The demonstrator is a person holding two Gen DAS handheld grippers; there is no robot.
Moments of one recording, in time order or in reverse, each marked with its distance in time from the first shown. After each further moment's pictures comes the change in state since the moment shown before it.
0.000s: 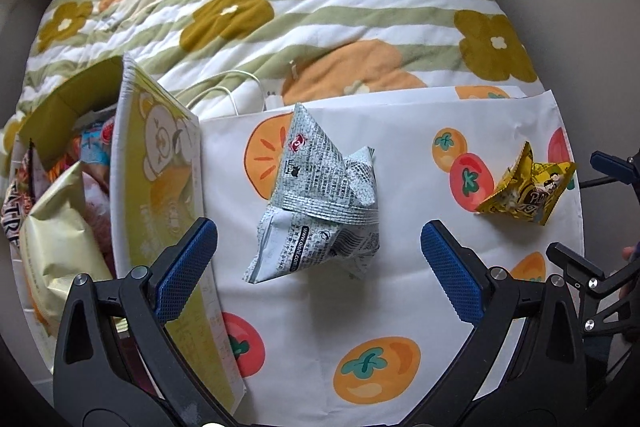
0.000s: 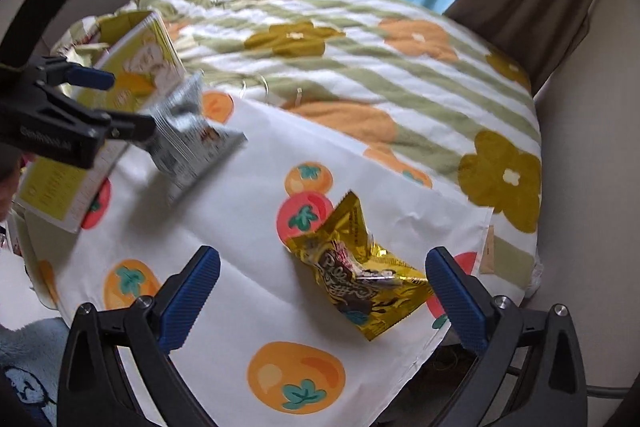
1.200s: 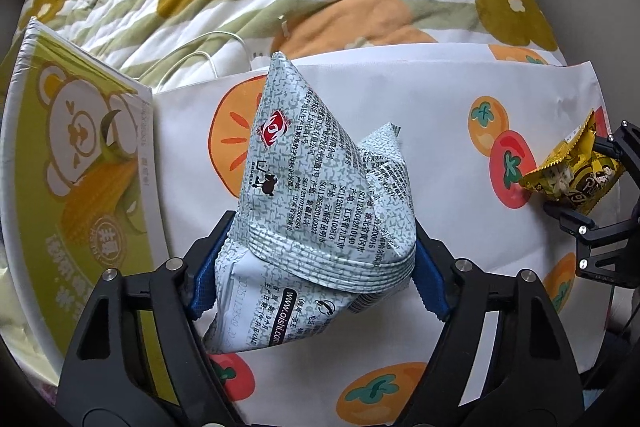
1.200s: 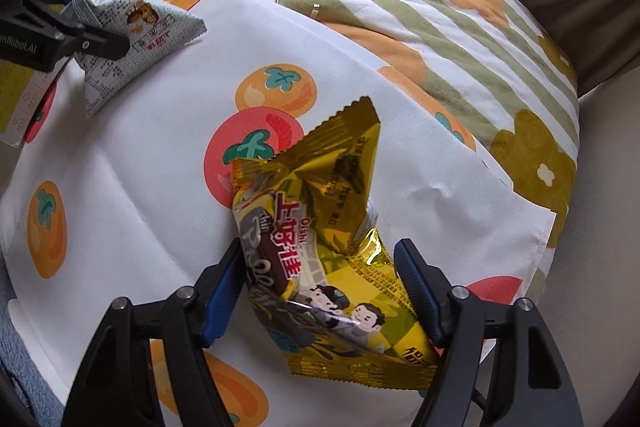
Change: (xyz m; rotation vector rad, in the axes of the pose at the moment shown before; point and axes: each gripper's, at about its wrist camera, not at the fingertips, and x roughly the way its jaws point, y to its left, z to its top) left arm 0.071 -0.004 0.004 0.030 0.127 0.007; right arm 0.096 -0.028 -0.013 -0.197 0.196 0.027
